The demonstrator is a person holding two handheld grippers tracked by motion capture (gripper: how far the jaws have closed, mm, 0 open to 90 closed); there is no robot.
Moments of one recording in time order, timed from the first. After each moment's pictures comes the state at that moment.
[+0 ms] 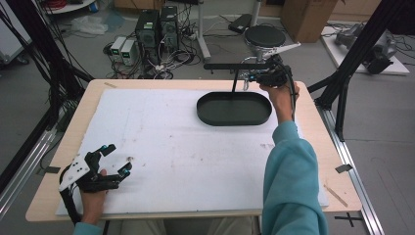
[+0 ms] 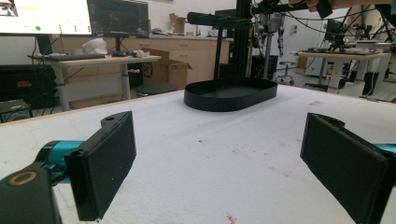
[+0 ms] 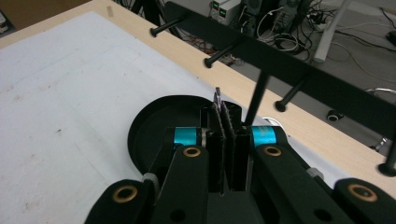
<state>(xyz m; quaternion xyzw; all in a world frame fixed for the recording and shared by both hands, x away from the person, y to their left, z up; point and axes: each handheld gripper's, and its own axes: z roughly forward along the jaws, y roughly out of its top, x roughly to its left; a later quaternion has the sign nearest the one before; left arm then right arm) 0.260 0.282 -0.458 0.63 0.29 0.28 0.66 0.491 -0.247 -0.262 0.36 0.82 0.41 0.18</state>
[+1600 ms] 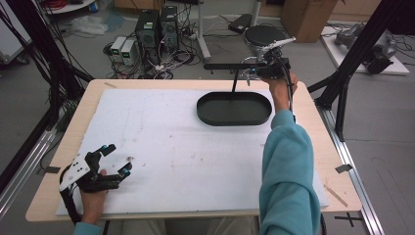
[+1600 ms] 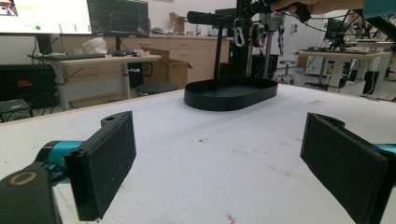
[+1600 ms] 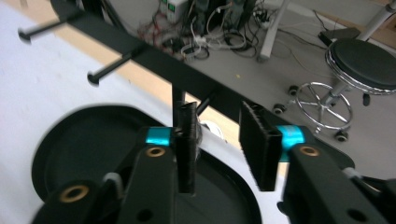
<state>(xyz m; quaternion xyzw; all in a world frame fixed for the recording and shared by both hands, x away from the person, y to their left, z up) 0.260 0.282 -0.458 0.63 0.28 0.28 0.66 0.535 -0.253 -0.272 0.39 0.80 0.37 0.27</state>
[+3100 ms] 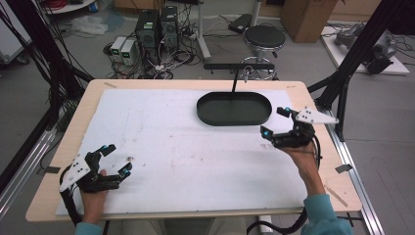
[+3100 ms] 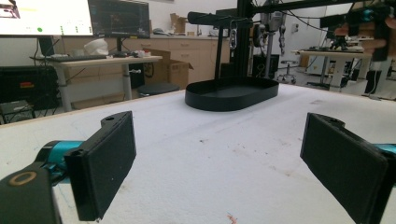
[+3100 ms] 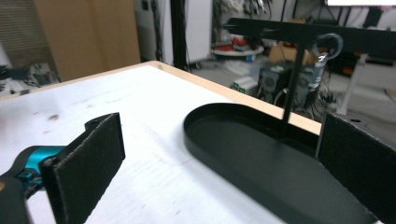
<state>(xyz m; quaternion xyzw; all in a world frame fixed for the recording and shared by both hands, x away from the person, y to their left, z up) 0.259 0.281 -0.458 0.63 0.28 0.29 0.66 0.354 -0.307 -0.358 0.28 0.72 0.59 0.23</state>
